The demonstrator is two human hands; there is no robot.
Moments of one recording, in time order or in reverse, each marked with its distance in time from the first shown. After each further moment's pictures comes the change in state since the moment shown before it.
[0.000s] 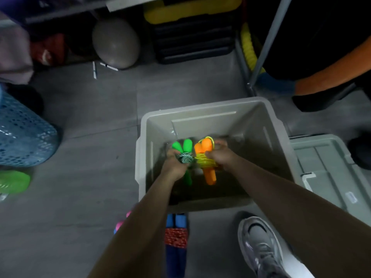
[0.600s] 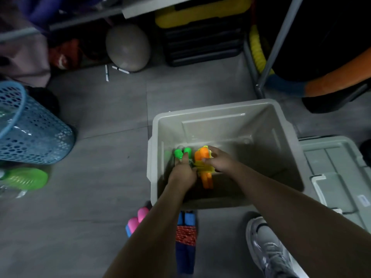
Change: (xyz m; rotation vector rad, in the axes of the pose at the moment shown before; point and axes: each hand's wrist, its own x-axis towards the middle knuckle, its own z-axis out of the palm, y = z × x) left_hand -0.029 0.000 -0.007 0.320 -0.034 0.139; right_hand -0.010 0.004 0.019 -0.254 -0.154 -0.112
